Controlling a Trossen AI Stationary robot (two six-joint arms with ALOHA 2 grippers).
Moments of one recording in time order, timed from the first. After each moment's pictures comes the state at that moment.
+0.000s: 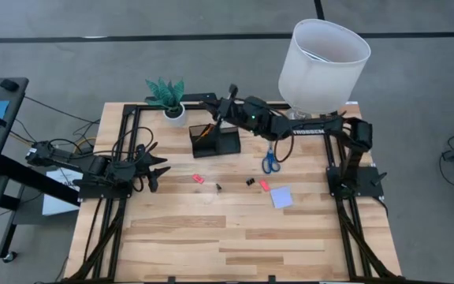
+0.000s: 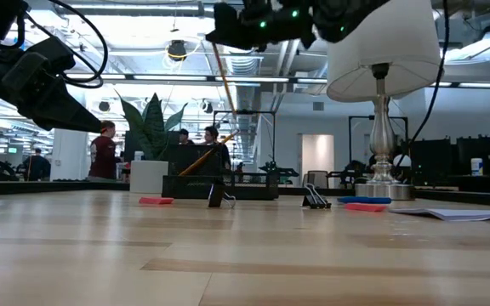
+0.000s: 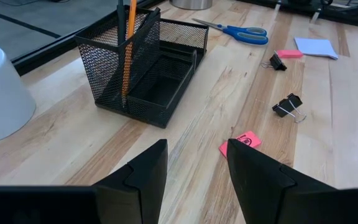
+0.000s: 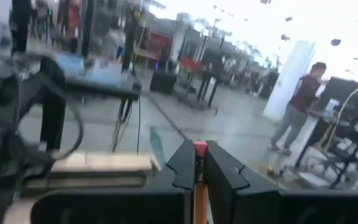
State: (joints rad) left arm -0.24 0.25 0.14 -0.39 -0.59 -0.41; right arm -0.24 1.84 1.35 0.57 0.14 -0.34
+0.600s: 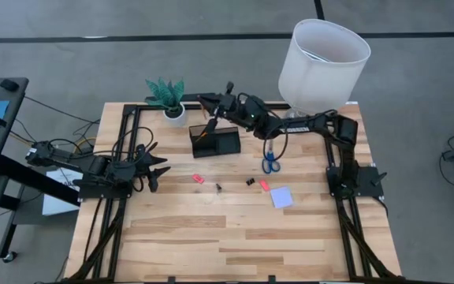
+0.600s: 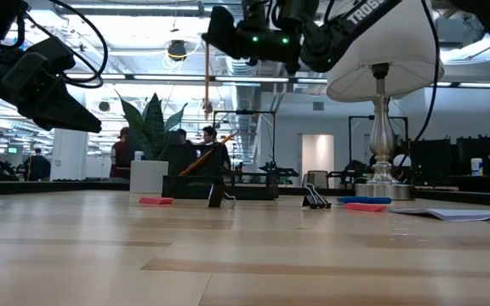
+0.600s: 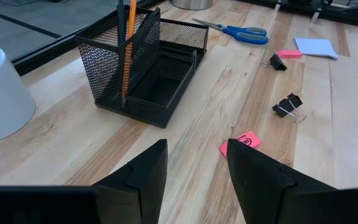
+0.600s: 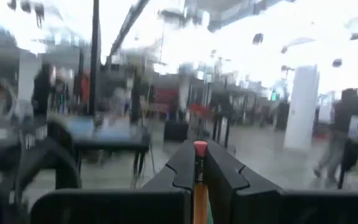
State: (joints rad) left arm -0.24 0.26 0.14 -0.39 -0.59 -0.41; right arm -0.30 1.99 1.36 0.94 0.02 -0.17
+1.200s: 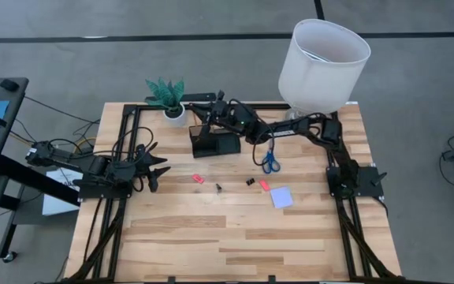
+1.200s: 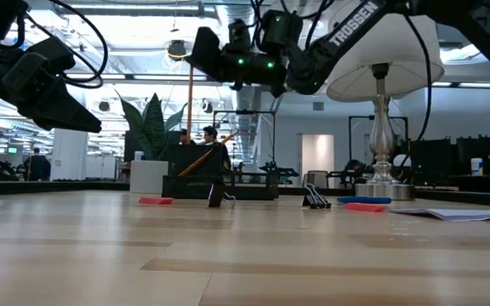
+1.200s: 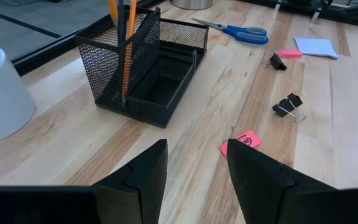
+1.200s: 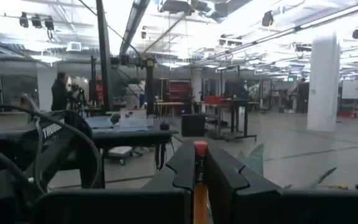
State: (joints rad) left arm -0.24 0.26 0.14 -0.39 -0.59 -0.41; right arm -0.28 2.14 1.42 1.00 0.00 -0.04
